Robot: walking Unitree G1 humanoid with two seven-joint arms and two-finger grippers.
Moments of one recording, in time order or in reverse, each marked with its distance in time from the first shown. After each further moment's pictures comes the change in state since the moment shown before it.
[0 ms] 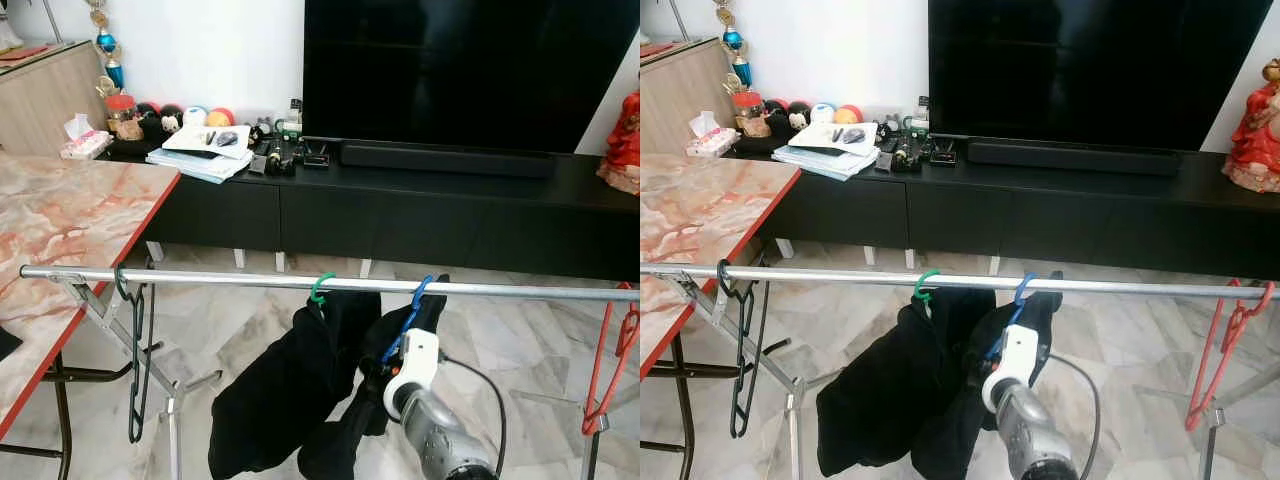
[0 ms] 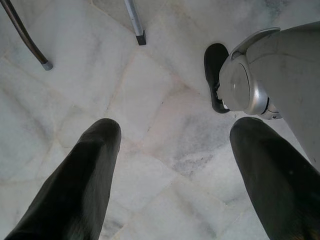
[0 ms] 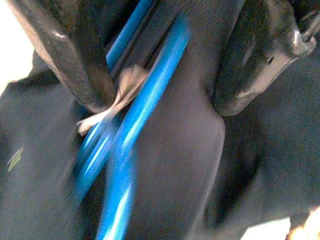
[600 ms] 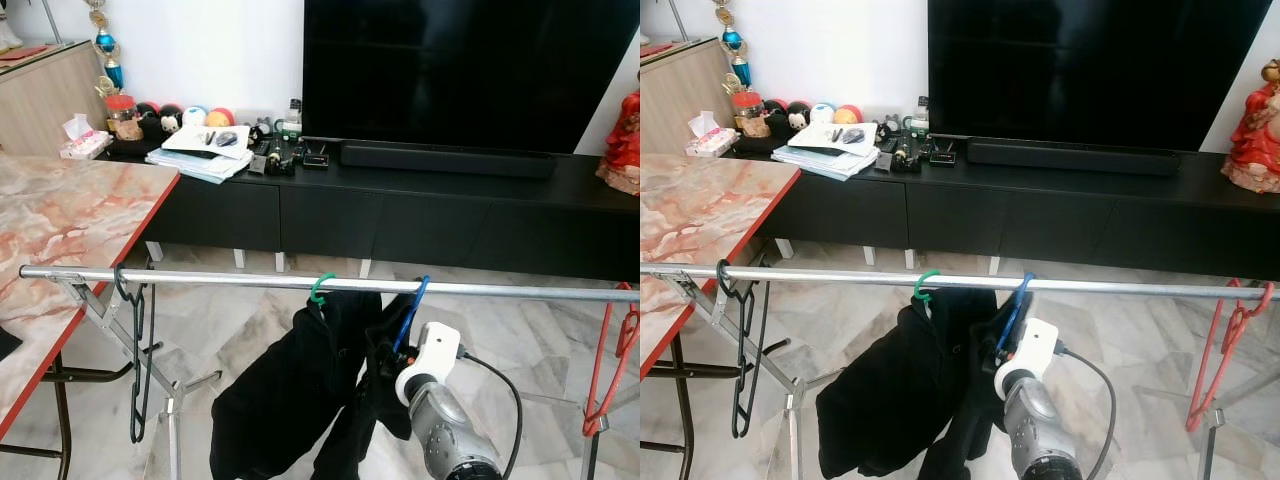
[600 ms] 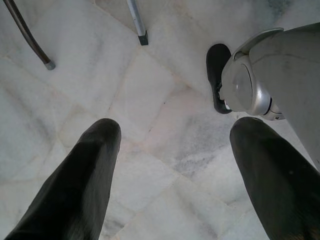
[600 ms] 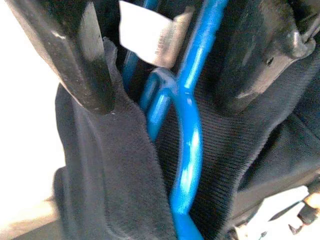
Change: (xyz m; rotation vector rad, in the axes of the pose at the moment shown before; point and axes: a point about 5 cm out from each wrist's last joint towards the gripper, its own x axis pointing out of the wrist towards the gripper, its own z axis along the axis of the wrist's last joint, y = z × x) left arm 0.000 0.000 -0.001 -0.002 0.001 0.011; right arm -0.003 0.001 -0.003 0.105 -0.021 -0.013
